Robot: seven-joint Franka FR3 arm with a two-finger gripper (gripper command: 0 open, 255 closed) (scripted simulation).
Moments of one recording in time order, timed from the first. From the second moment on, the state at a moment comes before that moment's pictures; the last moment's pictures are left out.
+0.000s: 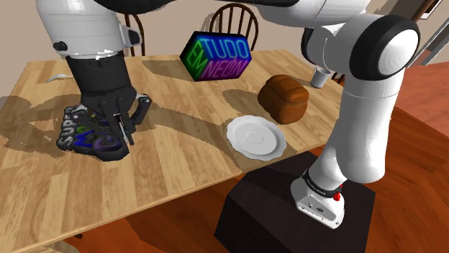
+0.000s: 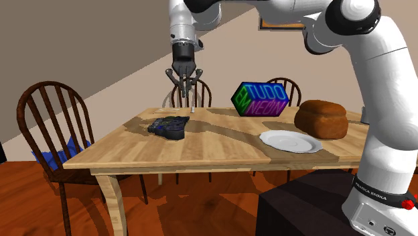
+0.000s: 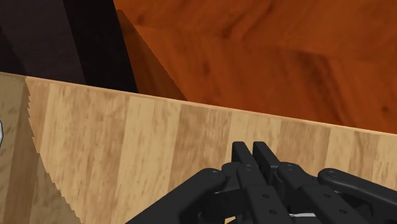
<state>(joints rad) 0.34 0.40 0.62 -1.27 -0.01 1.52 1.21</state>
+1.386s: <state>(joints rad) 0.00 -0.15 0.46 -1.83 0.22 1.52 0.72</state>
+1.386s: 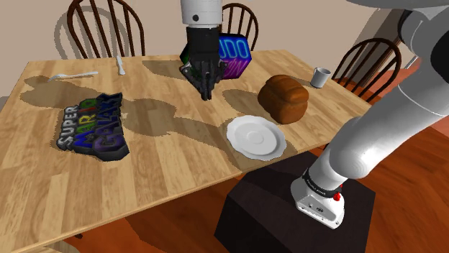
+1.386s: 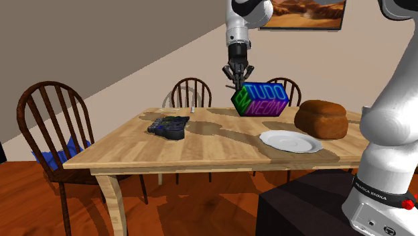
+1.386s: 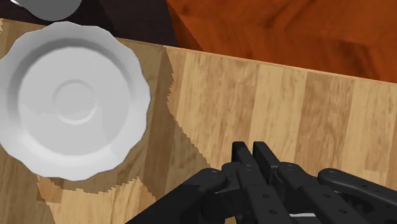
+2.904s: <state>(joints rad) -0.21 -0.34 0.08 -2.02 0.06 1.45 0.13</state>
